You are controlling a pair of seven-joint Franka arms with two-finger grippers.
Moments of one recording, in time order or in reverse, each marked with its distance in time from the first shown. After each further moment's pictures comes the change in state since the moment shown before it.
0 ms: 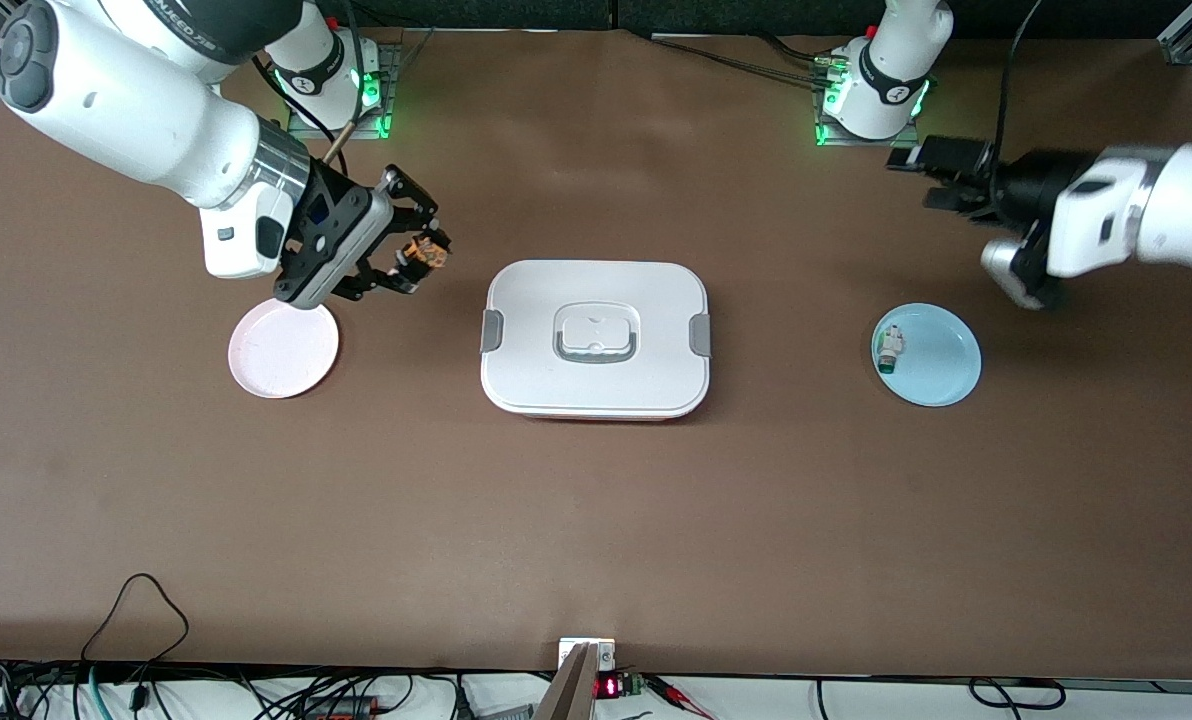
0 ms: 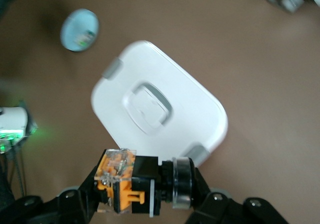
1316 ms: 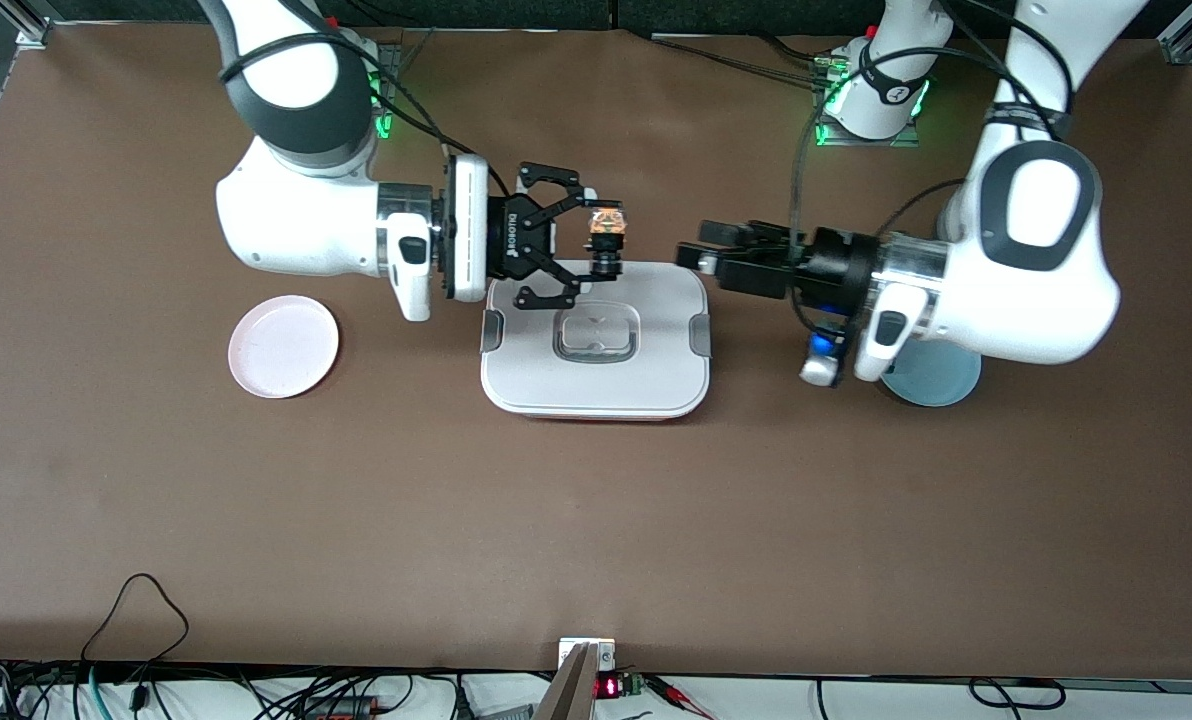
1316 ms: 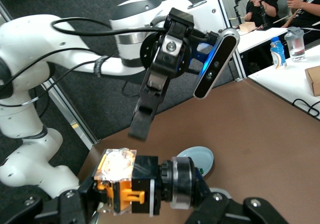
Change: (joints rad) left arm -0.281 0.096 -0.035 -0.026 -0.535 0.556 -0.600; right arm 0.167 0.198 0.004 0.004 0.900 0.221 -0.879
